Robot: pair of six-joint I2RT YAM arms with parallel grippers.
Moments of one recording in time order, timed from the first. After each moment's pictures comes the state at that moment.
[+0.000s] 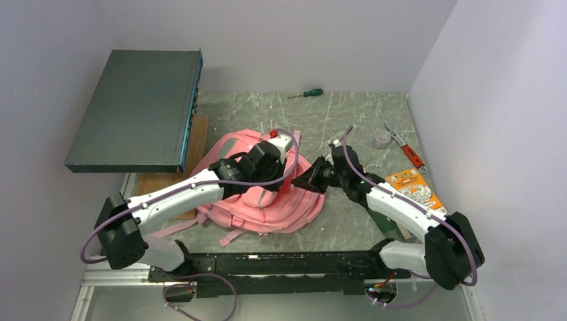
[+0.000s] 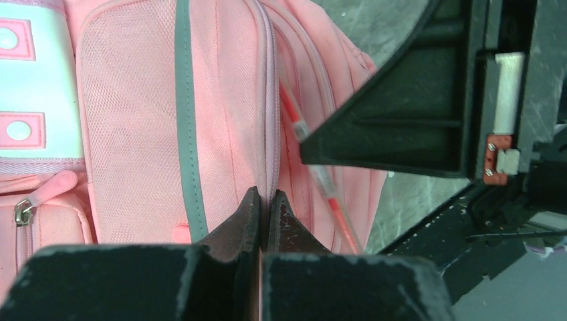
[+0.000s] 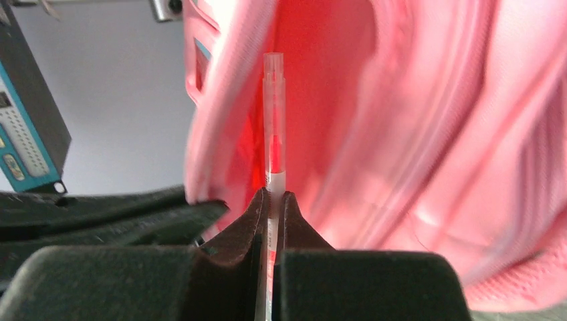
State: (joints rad) left arm -0.94 1.39 1.13 -0.47 -0.12 -0.42; right arm 0.55 1.20 0.63 -0.05 -0.40 1.16
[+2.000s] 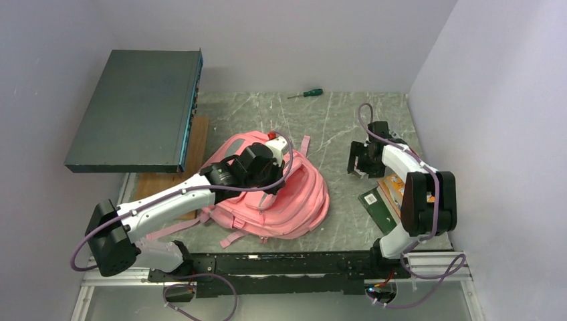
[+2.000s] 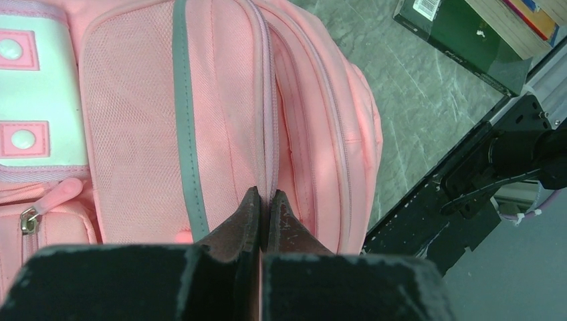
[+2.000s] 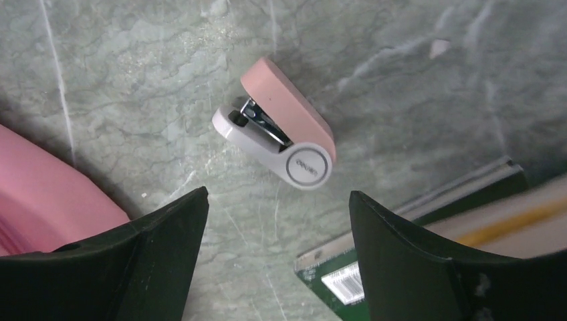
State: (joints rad) left arm -0.93 1.31 1.07 -0.40 -0.01 -0.38; right arm 0.03 1.56 1.00 -0.57 0.01 0.25
